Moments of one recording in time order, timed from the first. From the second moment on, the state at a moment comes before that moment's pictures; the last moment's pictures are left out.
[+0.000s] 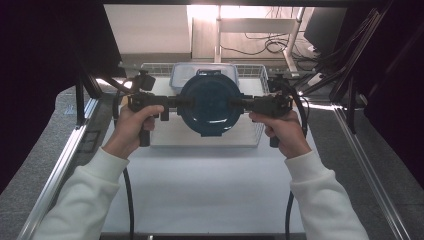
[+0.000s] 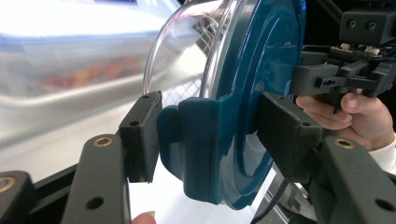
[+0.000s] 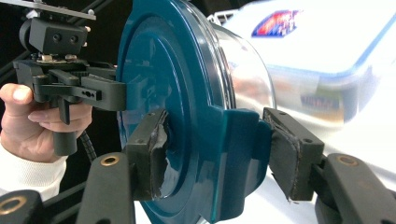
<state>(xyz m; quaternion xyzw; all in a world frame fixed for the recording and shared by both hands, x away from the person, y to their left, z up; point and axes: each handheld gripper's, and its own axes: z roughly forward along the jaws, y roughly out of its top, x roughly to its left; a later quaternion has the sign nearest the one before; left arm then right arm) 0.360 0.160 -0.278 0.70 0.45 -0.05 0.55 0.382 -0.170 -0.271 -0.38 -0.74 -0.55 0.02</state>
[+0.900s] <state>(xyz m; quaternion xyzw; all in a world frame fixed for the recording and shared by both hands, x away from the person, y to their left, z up) 0.458 0.188 -0.236 0.68 0.48 -0.07 0.55 0.484 -0.143 -0.223 -0.41 -0.73 -0.54 0.05</state>
